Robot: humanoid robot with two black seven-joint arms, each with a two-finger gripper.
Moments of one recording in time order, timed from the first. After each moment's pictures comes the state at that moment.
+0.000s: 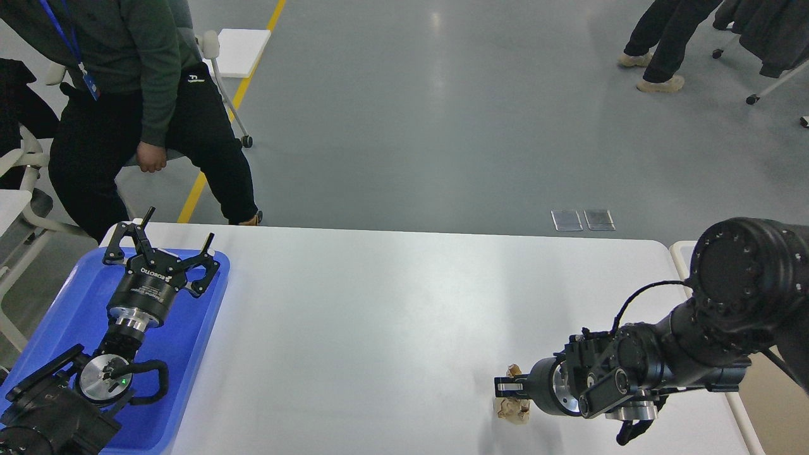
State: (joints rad) left arm -0.48 0.36 -0.88 -0.46 -0.17 -0.78 -0.41; right arm 1.44 0.00 -1.25 1.37 -0.09 -0.37 0.25
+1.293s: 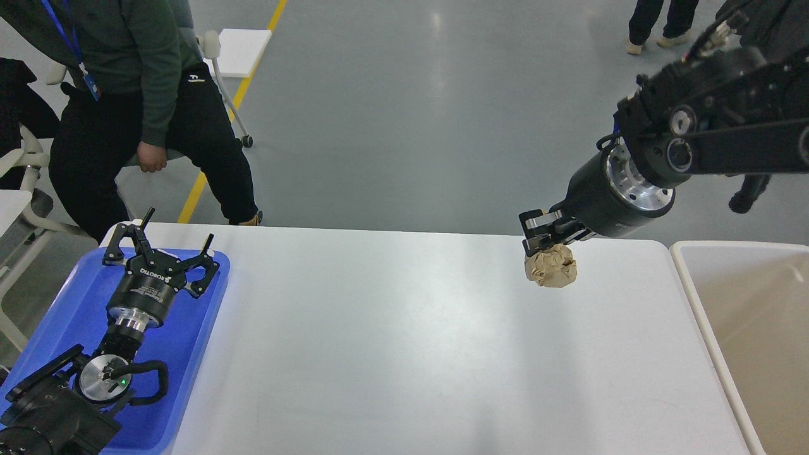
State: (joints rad) left arm -0.48 0.36 -0.88 -0.46 -0.17 -0.78 -0.41; right arm 2.47 -0.21 -1.26 1.61 -0.21 0.42 0.25
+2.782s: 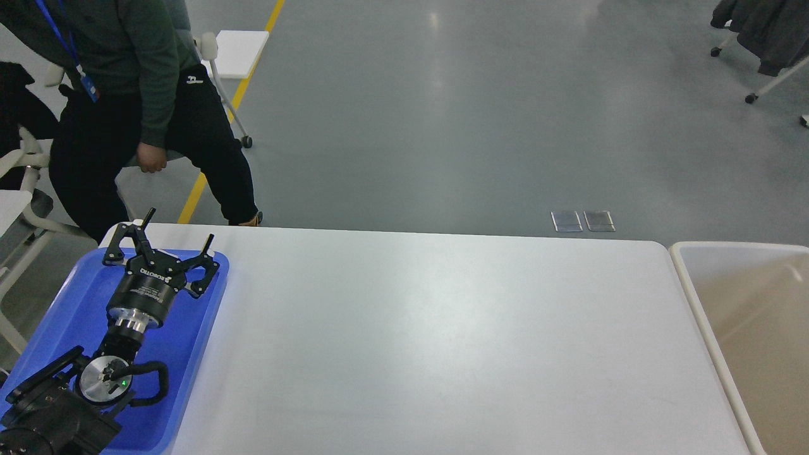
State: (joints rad) left arm -0.48 0.36 -0.88 -0.46 -0.17 -0.78 -0.41; right arm 1.96 -1.14 -1.32 1.03 -0.51 0.53 0.25
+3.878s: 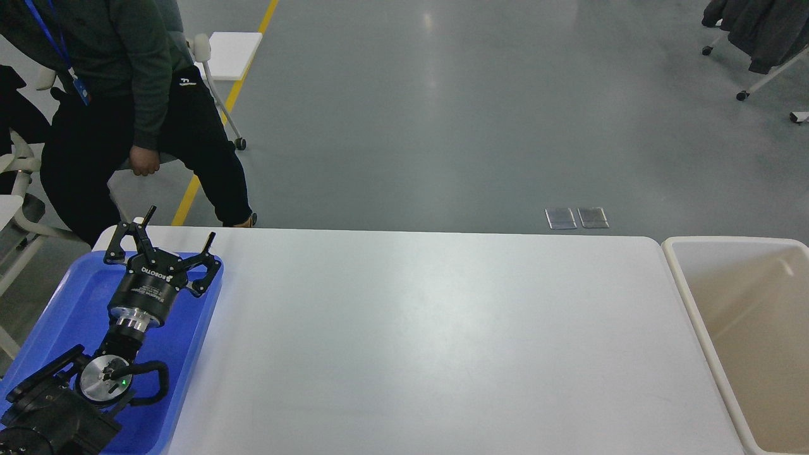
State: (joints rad) left arm -0.48 0.36 -0.88 -0.46 -0.17 -0.78 -0.41; right arm 0.64 -0.64 -0.35 0.00 -0.43 0.50 0.25
